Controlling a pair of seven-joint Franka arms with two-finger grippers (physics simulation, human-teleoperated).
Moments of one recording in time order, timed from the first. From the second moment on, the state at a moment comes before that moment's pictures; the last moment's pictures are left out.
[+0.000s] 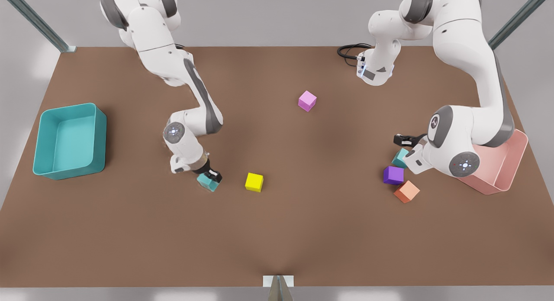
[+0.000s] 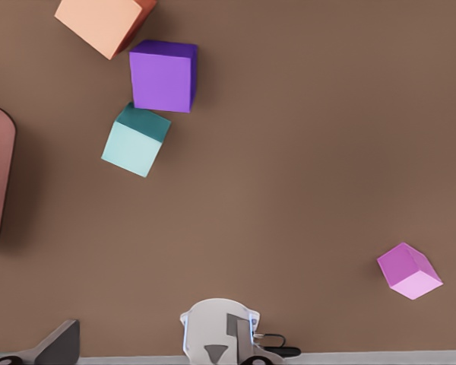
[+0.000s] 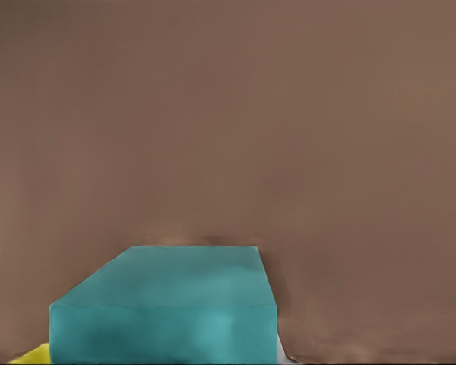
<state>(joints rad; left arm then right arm) -0.09 0.40 0.00 -1.45 0.02 1.22 0.00 0.71 0.43 -0.24 -1.97 0.34 2.62 0.67</state>
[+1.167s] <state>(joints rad) 0.06 0.32 -0.01 -2.07 0.14 2.10 0.42 0.84 0.57 -0.47 -1.53 0.20 2.37 1.35</state>
